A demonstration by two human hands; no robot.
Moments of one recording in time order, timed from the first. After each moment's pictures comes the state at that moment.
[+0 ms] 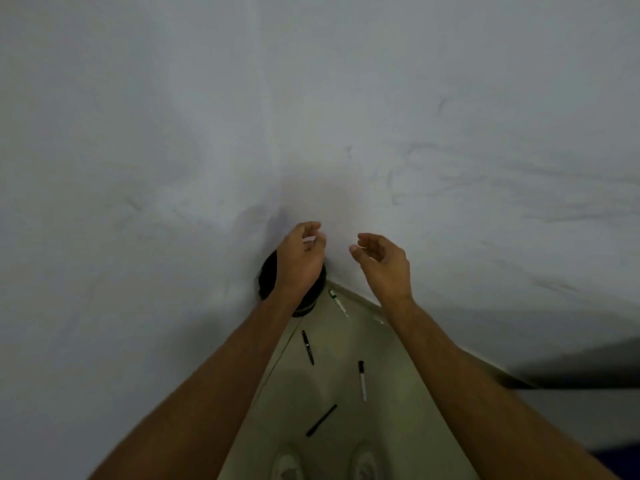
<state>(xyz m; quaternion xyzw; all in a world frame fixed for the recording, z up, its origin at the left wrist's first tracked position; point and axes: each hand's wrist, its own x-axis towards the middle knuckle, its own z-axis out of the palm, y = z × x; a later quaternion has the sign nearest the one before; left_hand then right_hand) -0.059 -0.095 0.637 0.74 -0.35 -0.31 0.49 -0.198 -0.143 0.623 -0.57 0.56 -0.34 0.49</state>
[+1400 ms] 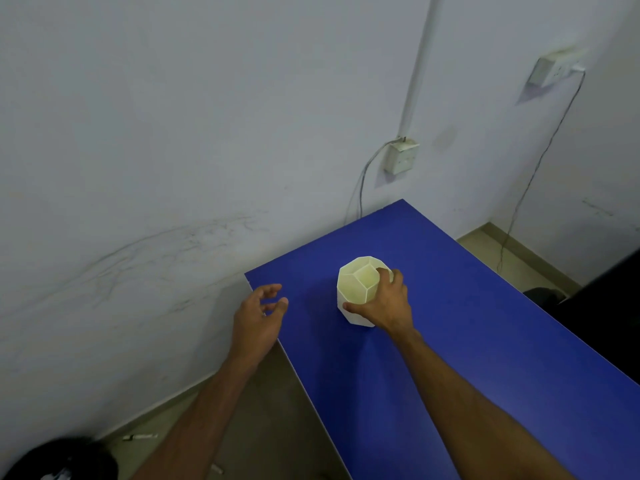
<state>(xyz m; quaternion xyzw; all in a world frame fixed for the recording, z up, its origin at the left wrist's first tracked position) -0.623 0.013 0.821 0.52 -0.67 -0.45 0.27 -0.855 0.101 0.762 -0.34 0.89 -0.26 0.18</state>
